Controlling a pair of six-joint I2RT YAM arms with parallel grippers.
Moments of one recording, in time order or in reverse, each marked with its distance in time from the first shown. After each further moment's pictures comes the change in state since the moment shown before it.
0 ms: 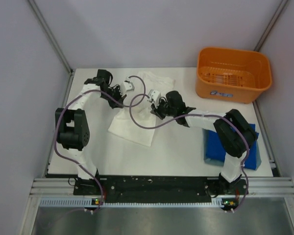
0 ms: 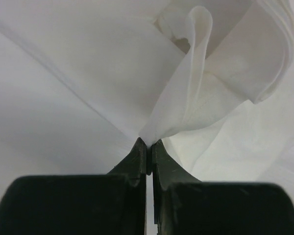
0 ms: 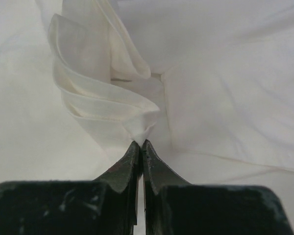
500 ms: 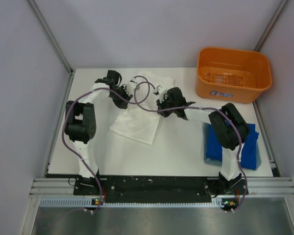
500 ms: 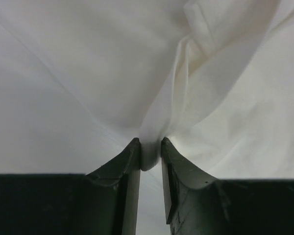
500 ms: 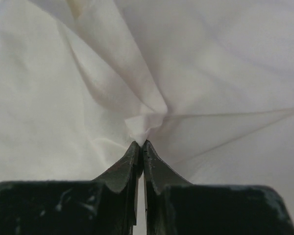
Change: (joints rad) left arm -0.055 0.172 0.081 0.084 -0.147 -0.188; right arm -0.076 0.122 0.122 -0.178 0.069 0.196
